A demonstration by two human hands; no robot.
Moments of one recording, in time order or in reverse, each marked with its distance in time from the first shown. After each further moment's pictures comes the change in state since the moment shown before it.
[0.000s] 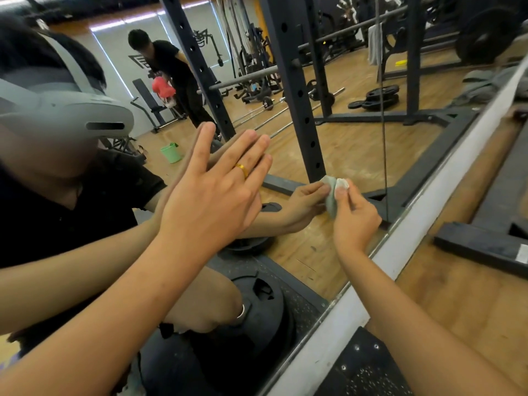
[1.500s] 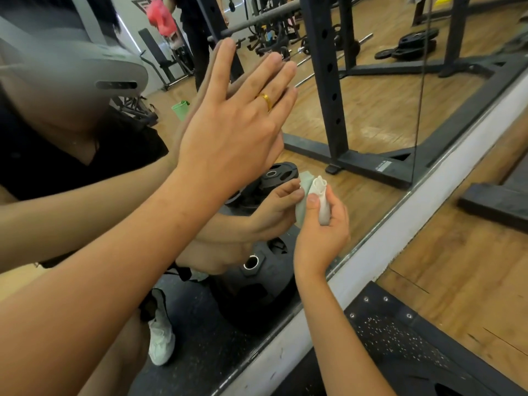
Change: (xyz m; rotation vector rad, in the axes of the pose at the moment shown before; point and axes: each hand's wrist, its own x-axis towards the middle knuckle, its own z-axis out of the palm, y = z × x) left_hand -0.005 0.001 0.000 -0.040 -0.031 0.021; right_hand -0.156 -0.013 0.010 0.201 0.045 0.180
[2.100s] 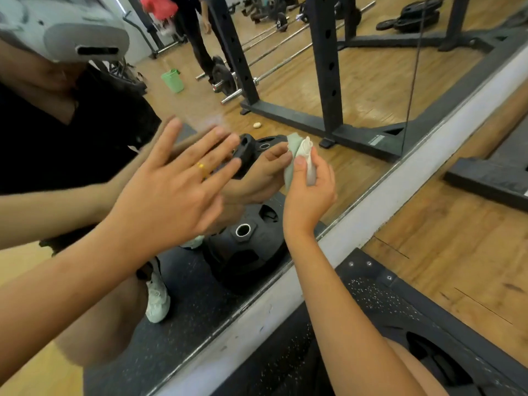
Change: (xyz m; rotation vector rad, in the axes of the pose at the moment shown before) left_hand -0.138 0.015 -0.010 -0.153 -0.085 0.121; right_hand -0.006 0.002 -0.006 -0.088 -0.067 -0.093
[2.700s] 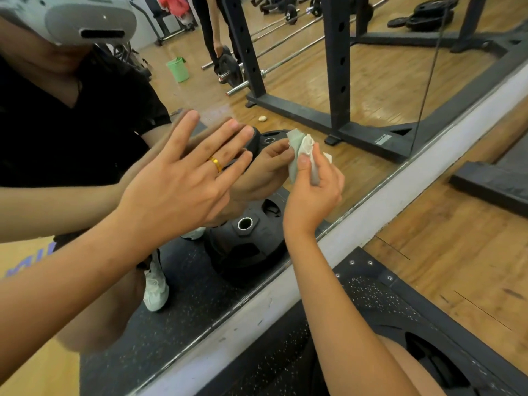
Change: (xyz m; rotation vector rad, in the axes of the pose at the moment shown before) left_hand -0.008 -0.001 0.016 0.135 -0.022 0.051; right_hand -0.017 -0.004 0.004 0.064 0.045 -0.103
